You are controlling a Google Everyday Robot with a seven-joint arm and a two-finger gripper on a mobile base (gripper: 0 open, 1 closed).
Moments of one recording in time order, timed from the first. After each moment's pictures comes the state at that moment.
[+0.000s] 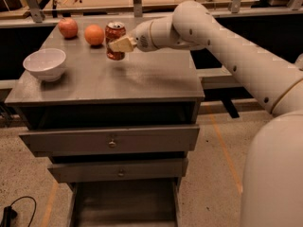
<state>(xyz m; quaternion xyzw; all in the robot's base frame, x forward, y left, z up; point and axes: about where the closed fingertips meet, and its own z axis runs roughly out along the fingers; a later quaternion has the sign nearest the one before) 0.757 0.094 0.914 -0.42 0.71 0.28 0.49</state>
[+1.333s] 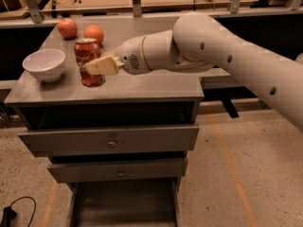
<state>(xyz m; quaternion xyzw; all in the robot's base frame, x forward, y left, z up) 0.594 0.135 0.937 -0.44 0.69 0.39 0.44</state>
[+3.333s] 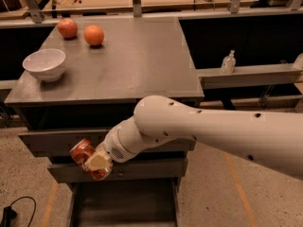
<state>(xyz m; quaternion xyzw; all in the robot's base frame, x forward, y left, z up) 0.446 0.151 0.731 -0.52 0.77 0.28 0.26</state>
